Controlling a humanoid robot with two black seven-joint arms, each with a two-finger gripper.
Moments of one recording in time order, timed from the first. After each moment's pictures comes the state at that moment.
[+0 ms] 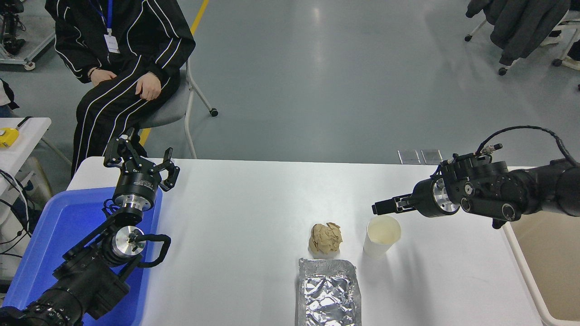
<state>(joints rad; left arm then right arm) -0.52 0.22 -1.05 -0.60 0.18 -0.33 -0.58 1.39 -0.35 -0.88 0.92 -0.74 0.10 0.35</state>
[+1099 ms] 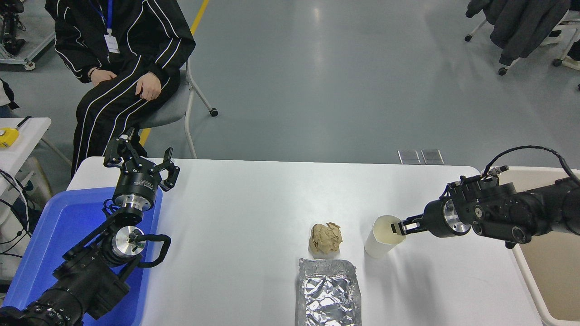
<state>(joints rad) -0.52 0.22 -1.05 -0.60 0.18 -0.33 -0.58 1.32 -0.37 -0.88 0.91 -0.84 0.05 0.38</state>
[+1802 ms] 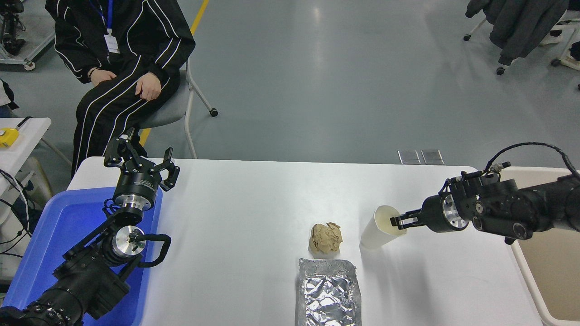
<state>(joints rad) -0.52 0.22 -1.05 -0.60 0.18 -0.33 -0.58 1.36 -0.42 -0.77 0.91 -0.84 0.05 0.40</state>
